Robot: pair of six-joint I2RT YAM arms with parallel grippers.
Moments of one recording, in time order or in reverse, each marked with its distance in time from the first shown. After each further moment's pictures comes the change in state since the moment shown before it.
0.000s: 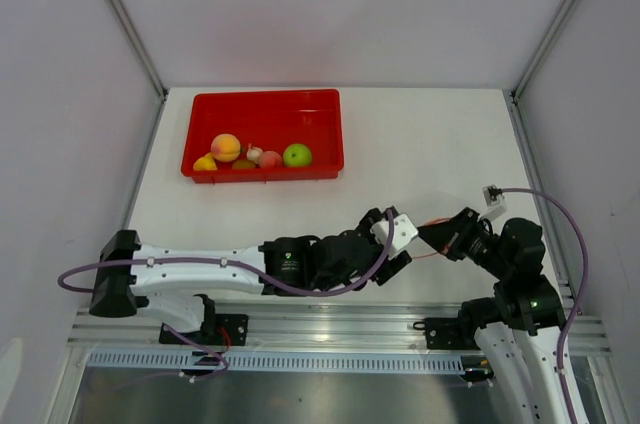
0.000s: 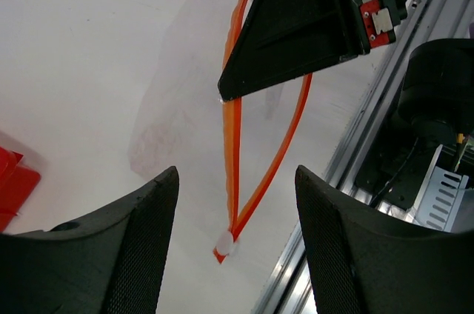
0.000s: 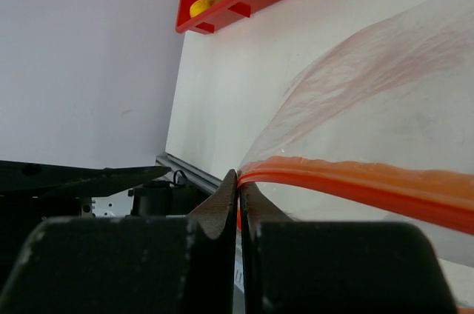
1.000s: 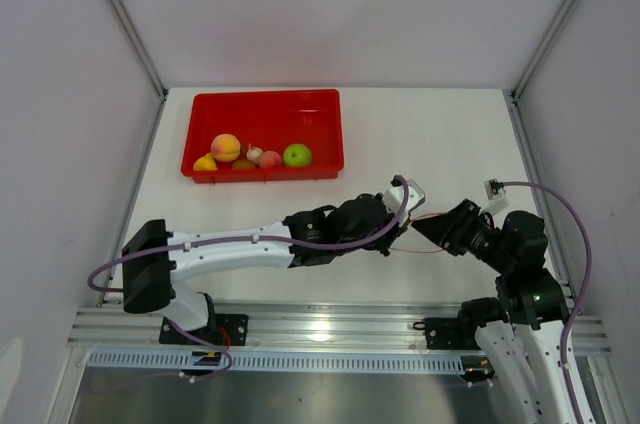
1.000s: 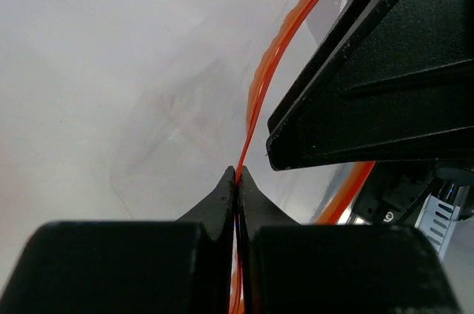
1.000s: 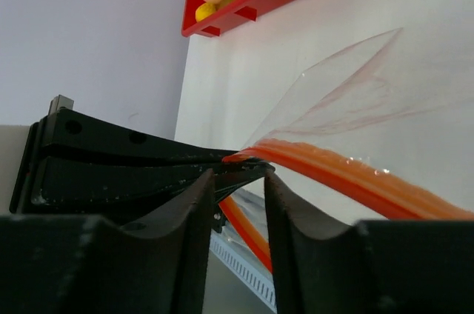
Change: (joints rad) left arm 0.190 0.166 0.087 0.031 0.228 -0.092; right arm 0.003 0.057 0.054 0.003 0.005 0.028
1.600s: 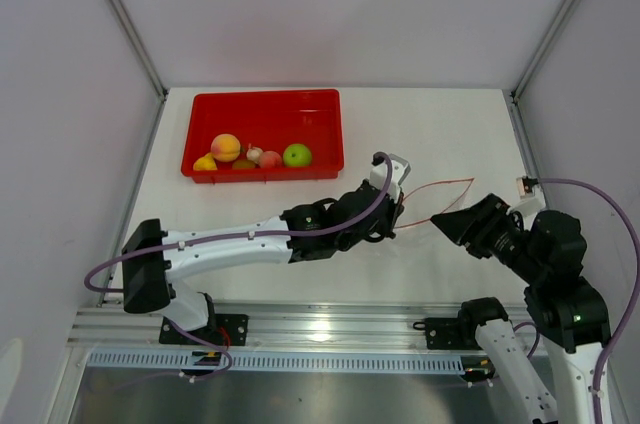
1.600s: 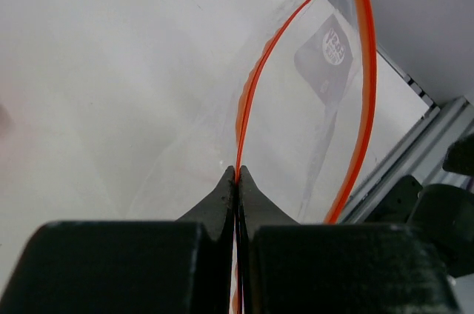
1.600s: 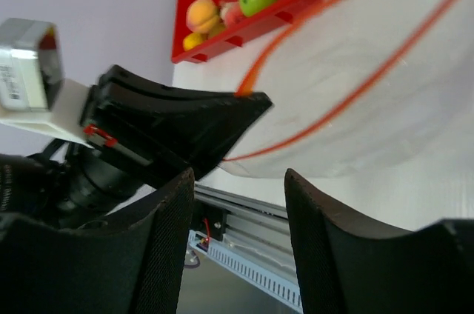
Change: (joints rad) left arm 0.011 0.001 0.079 -0.057 -0.191 -0.246; right arm 0.002 0.076 0.364 -0.304 0.141 -0.061
